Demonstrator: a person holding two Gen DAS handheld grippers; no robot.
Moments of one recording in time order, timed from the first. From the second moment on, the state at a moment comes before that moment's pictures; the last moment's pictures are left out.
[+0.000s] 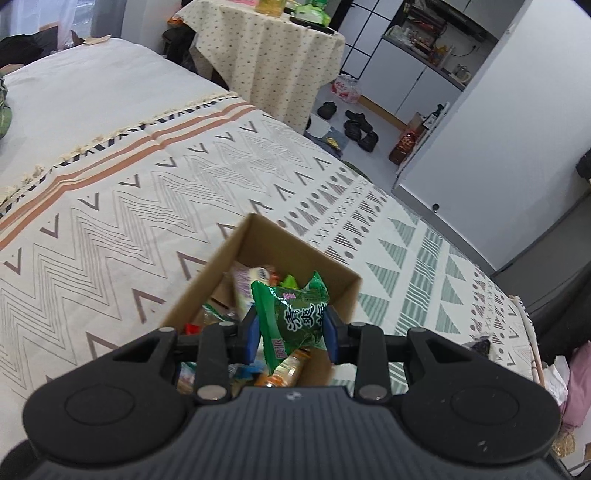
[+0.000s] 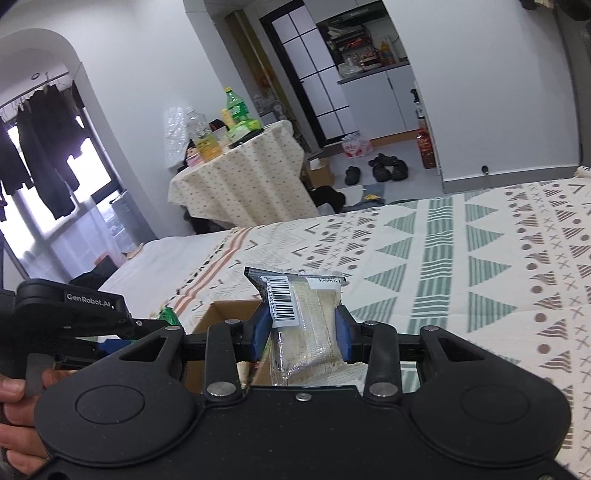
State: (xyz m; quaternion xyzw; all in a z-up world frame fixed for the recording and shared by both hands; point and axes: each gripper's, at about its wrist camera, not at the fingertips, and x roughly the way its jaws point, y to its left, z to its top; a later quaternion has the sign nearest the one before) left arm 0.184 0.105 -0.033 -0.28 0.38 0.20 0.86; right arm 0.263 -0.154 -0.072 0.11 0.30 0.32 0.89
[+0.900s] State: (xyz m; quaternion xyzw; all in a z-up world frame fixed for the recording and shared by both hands) left arm 0.211 0.174 -0.080 -0.31 0.40 0.19 0.84; right arm 0.275 -0.070 -0.094 0.06 0.34 0.34 0.88
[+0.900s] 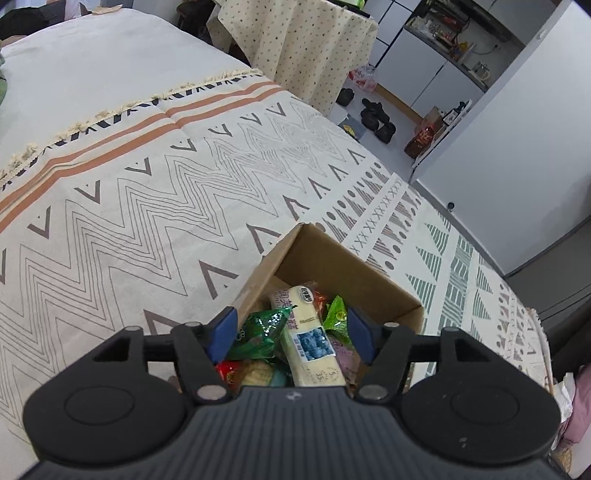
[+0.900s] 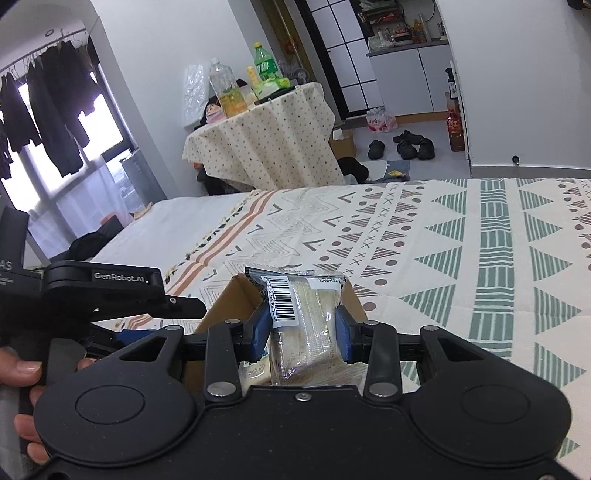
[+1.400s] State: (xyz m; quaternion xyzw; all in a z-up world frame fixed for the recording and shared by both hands) left arm 0.227 0.195 -0.087 -0.30 0.42 0.14 0.85; right arm 0.291 -0.041 -0.103 0.12 0.35 0.27 0.89
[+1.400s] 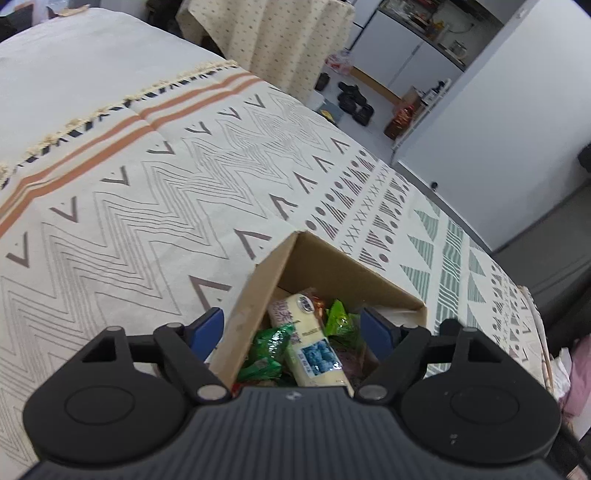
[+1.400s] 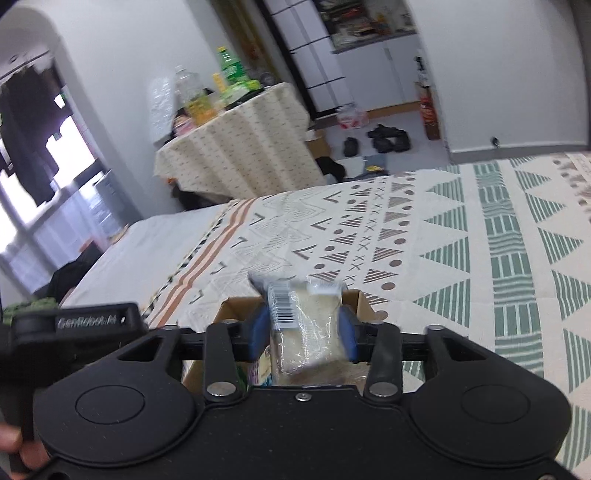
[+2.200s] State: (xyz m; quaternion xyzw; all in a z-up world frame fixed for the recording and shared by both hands) left arm 0.157 0.133 -0.018 -0.24 0.41 0.13 0.87; right arm 0.228 -0.138 -0.042 0.17 0.29 0.21 0.92
